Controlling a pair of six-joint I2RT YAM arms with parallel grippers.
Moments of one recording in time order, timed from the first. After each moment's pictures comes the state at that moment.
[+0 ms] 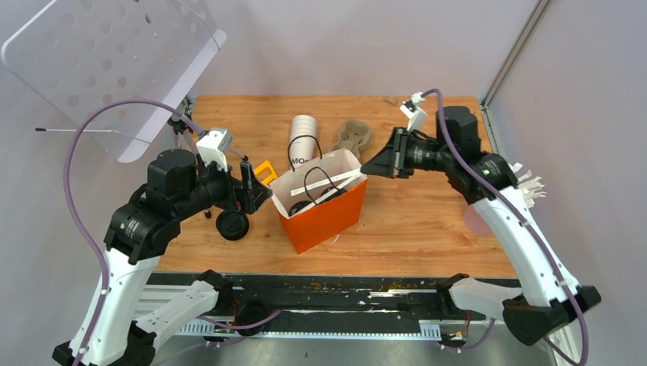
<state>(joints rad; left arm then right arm) -0.47 0.84 1.39 -1.05 0.17 -0.30 0.41 1.12 1.42 -0.74 -0.67 0.61</state>
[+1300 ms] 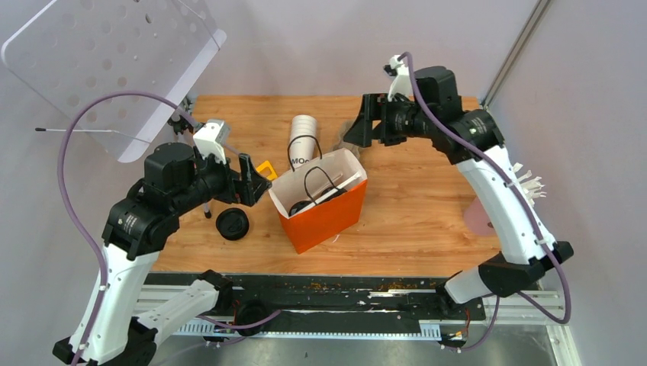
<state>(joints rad) -0.47 0.86 1.43 -1.03 0.13 -0.30 0.53 1.48 1.92 -0.97 -0.36 0.39</state>
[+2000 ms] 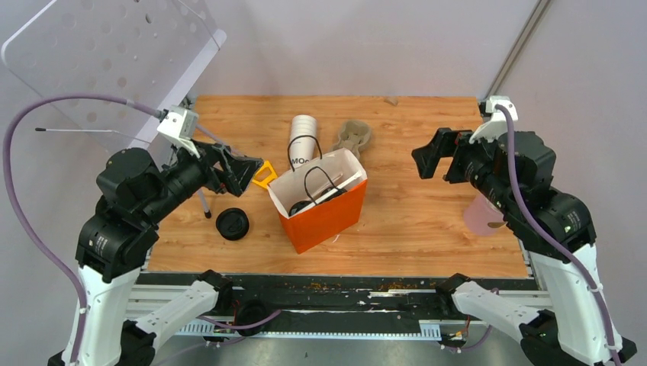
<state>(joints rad) -0.47 0.86 1.60 -0.85 0.16 -0.27 0.53 0.98 1.69 -1.01 0.17 0.31</state>
